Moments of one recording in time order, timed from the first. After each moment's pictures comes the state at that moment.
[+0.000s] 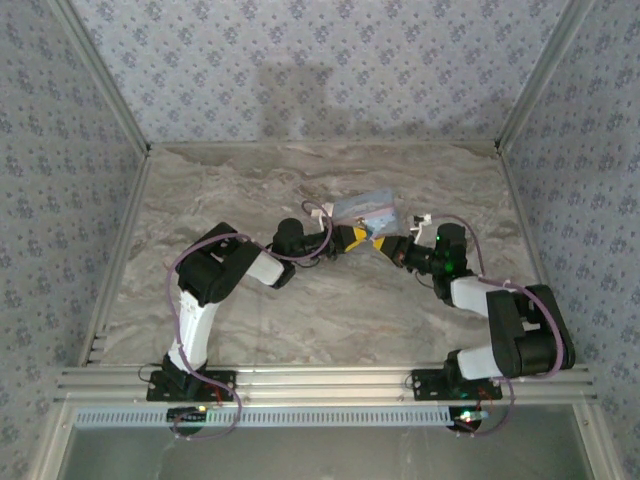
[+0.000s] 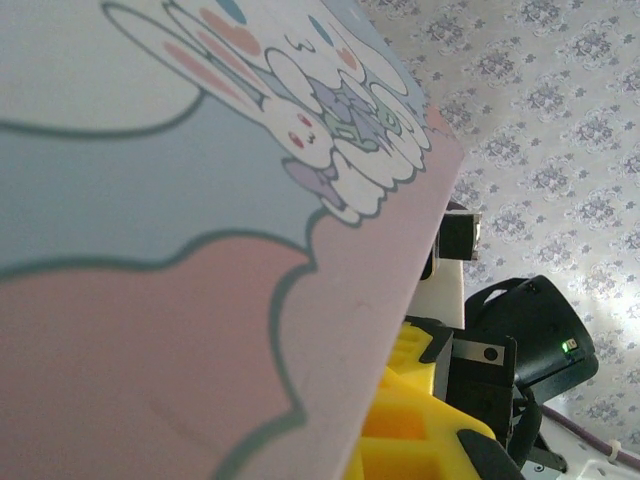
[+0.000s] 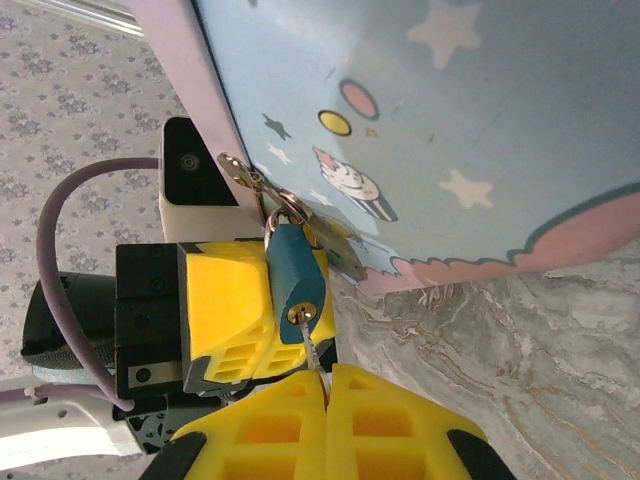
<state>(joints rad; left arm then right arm) -0.71 2.12 0.91 1.25 0.64 -1.42 0.14 1.40 0.40 0.62 -0.84 0.93</state>
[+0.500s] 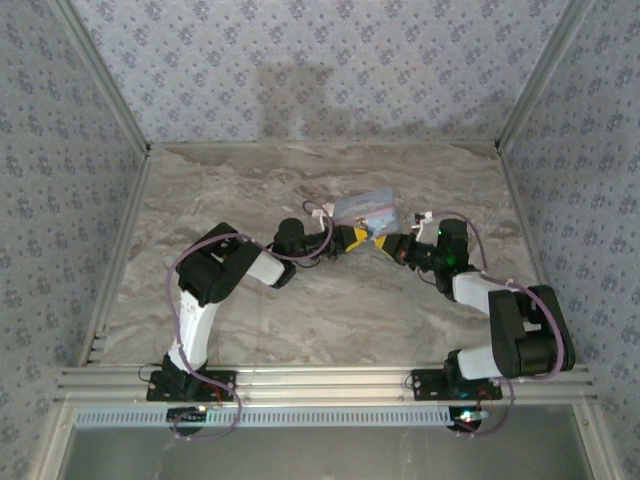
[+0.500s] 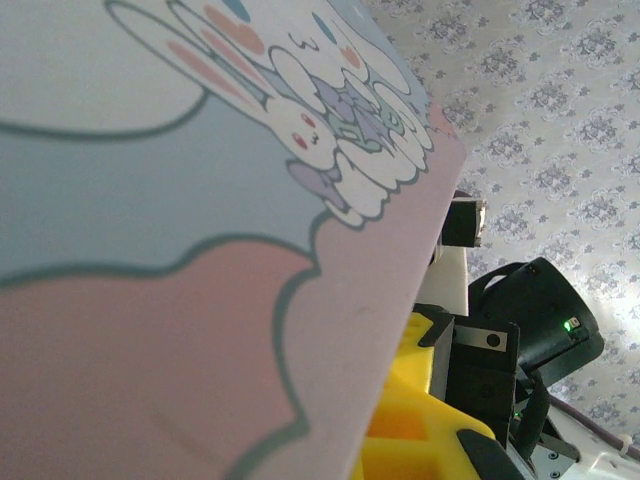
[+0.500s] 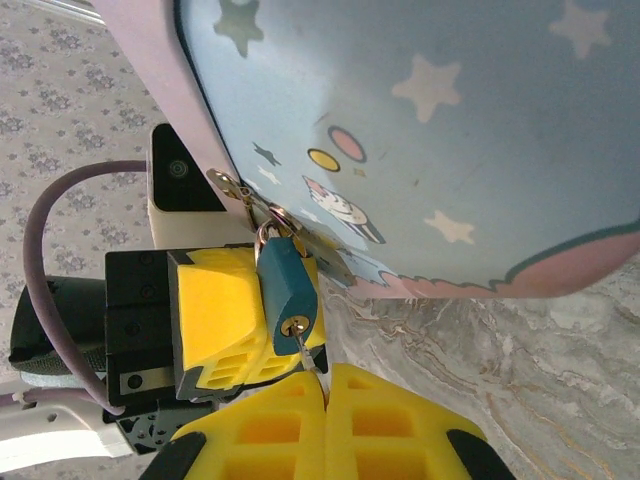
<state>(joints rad) -0.71 2.12 0.92 1.24 0.64 -1.42 0.11 1.39 0.44 0.51 -0.85 0.87</state>
